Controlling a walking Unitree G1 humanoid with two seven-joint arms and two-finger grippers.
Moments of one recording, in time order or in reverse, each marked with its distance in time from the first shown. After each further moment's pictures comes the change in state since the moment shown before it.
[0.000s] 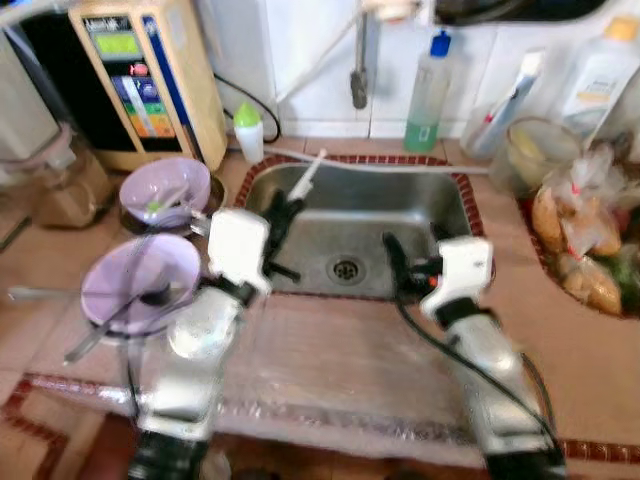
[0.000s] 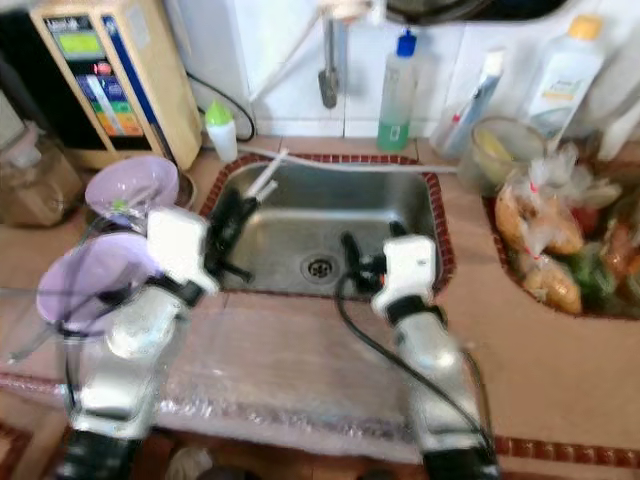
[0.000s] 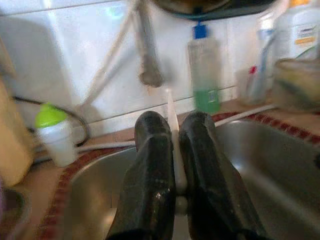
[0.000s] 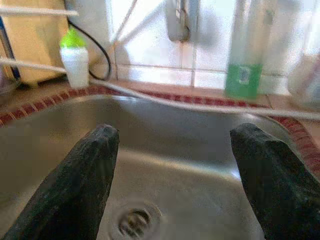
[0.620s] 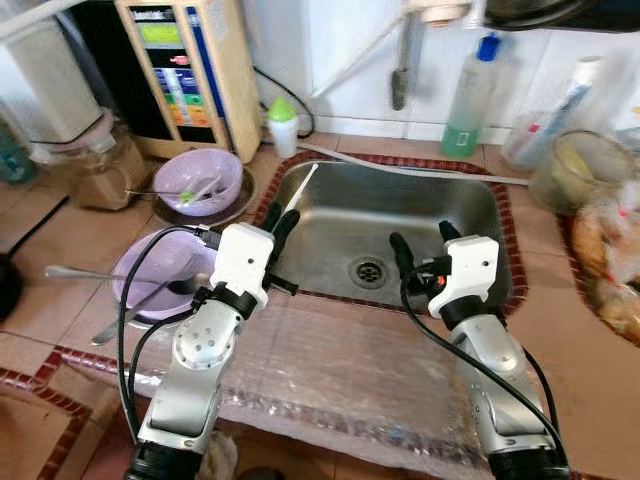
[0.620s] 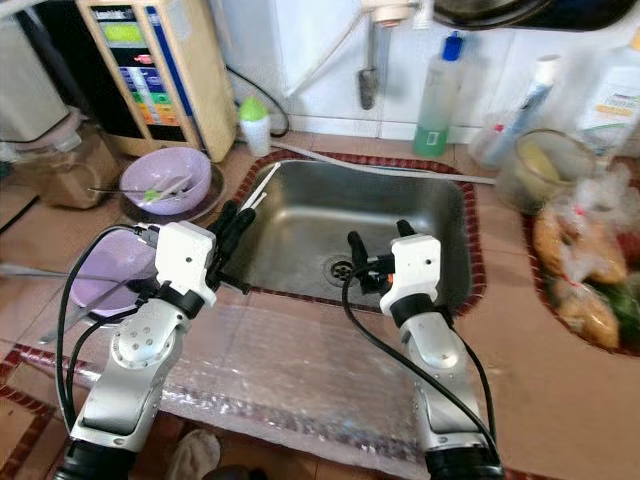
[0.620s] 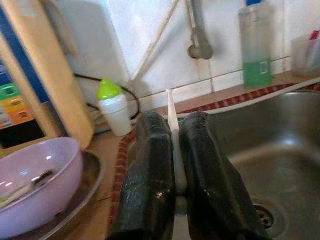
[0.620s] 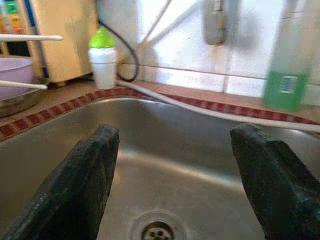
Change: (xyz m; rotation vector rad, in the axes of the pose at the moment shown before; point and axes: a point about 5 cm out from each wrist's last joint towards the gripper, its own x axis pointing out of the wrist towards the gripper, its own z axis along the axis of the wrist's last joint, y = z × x) left arm -0.012 0.006 -0.009 0.103 0.054 0.040; right arm 0.003 0.002 0.004 0.008 -0.020 0.017
